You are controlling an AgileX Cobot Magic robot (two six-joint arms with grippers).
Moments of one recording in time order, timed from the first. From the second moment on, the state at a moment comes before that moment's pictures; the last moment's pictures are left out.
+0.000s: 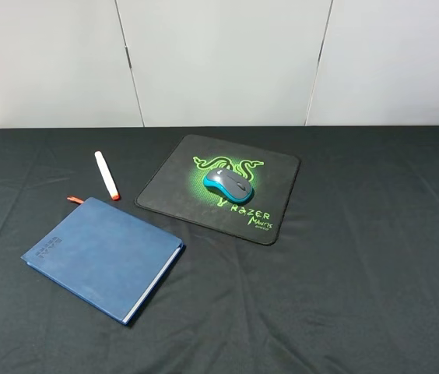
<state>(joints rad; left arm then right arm) -0.05 0.00 -0.50 -0.02 1.05 0.08 0.15 0.00 -0.49 0.01 1.03 0.04</state>
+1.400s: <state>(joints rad) -0.05 0.00 -0.50 -0.02 1.05 0.08 0.07 0.00 -0.49 0.01 1.03 0.04</state>
